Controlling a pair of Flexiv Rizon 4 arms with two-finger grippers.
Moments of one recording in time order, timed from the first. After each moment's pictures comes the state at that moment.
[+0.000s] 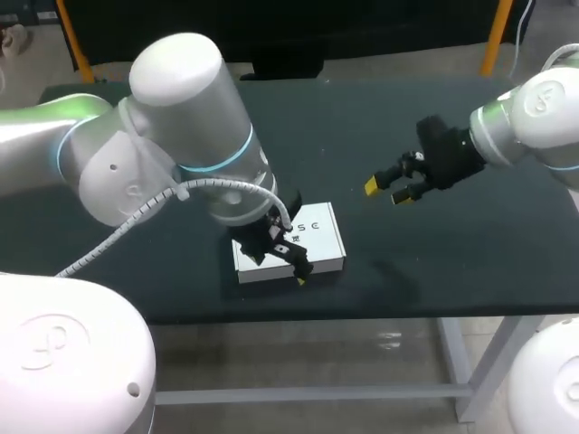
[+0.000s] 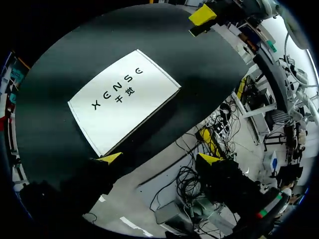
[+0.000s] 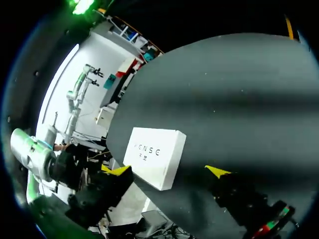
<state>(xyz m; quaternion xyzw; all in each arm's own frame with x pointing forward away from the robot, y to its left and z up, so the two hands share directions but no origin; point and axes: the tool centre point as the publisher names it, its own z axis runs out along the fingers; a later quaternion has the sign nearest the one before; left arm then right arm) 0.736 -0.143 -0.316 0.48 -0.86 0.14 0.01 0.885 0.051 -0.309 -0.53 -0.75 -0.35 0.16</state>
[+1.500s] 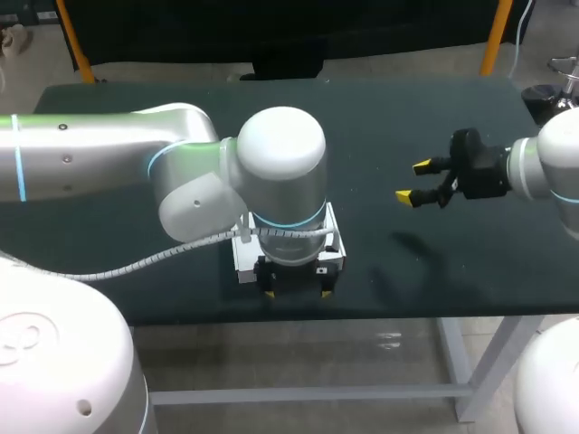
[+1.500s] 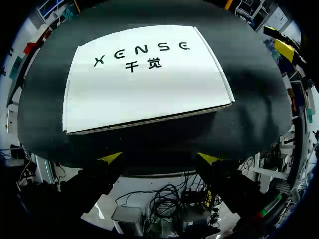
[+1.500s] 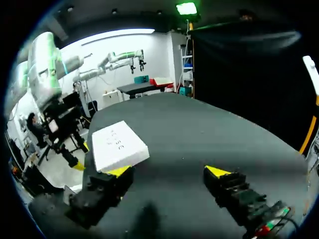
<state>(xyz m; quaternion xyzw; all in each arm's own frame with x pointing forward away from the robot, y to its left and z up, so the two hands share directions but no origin) 0.753 -0.171 -0.401 0.70 -0.71 0.08 -0.05 0.942 -0.003 -0.328 -0.24 -0.84 -0.48 -0.11</state>
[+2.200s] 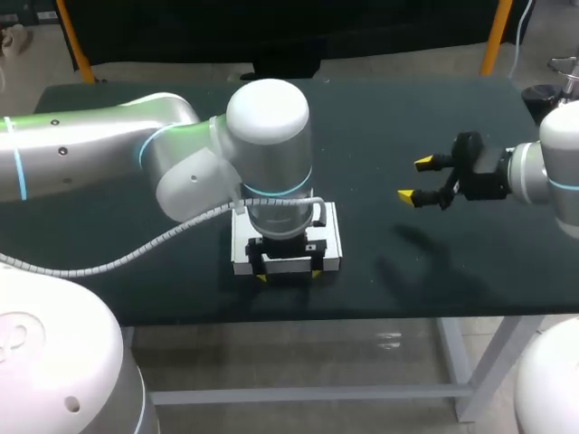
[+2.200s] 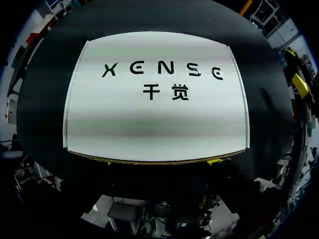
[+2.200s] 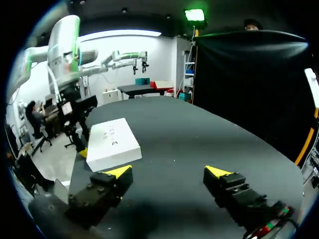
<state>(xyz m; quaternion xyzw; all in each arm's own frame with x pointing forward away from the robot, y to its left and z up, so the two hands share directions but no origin) 0.796 -0.154 -0.406 0.72 -0.69 0.07 -0.03 0.955 -0.009 -0.334 -0.21 -0.83 -0.49 -0.14</state>
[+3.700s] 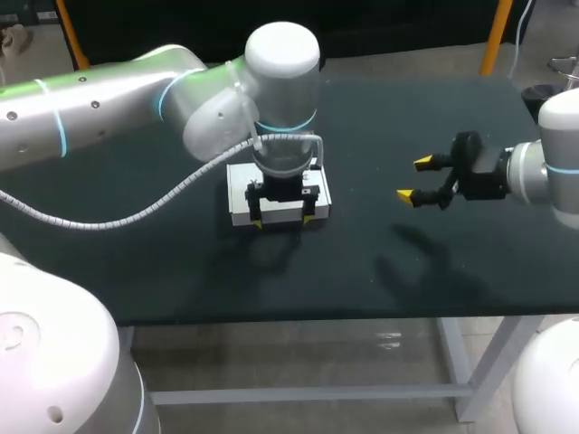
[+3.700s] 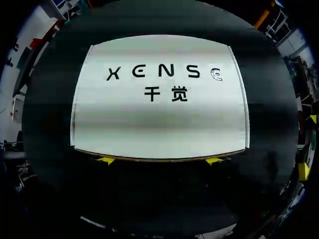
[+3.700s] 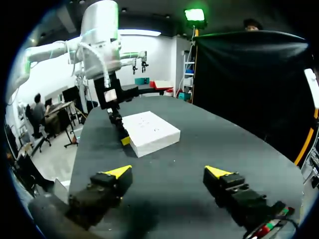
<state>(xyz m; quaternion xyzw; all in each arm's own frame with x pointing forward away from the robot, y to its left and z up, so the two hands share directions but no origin) 0.921 -0.141 -0.397 0.74 -0.66 0.05 -0.06 0.955 -0.008 -0.333 -0.21 -0.83 -0.49 -0.14</state>
